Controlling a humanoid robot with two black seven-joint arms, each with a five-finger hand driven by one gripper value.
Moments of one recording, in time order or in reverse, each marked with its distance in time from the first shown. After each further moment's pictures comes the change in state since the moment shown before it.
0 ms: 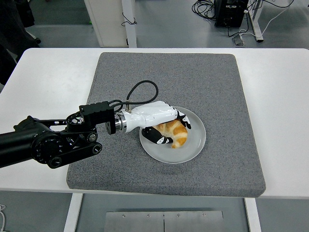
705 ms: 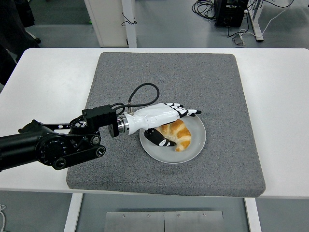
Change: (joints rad) left arm 0.001 -0.015 0.003 0.016 -0.085 0.020 0.002; right arm 0.000 0.000 0.000 0.000 0.000 0.000 0.000
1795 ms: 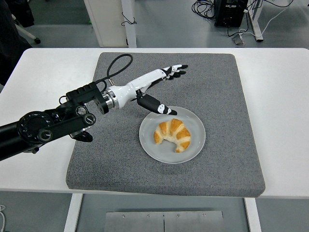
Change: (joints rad) left arm 0.041 0.074 -0.253 -0.017 -0.554 -0.136 -0.009; right arm 0.000 0.000 0.001 0.001 0.000 0.000 0.000
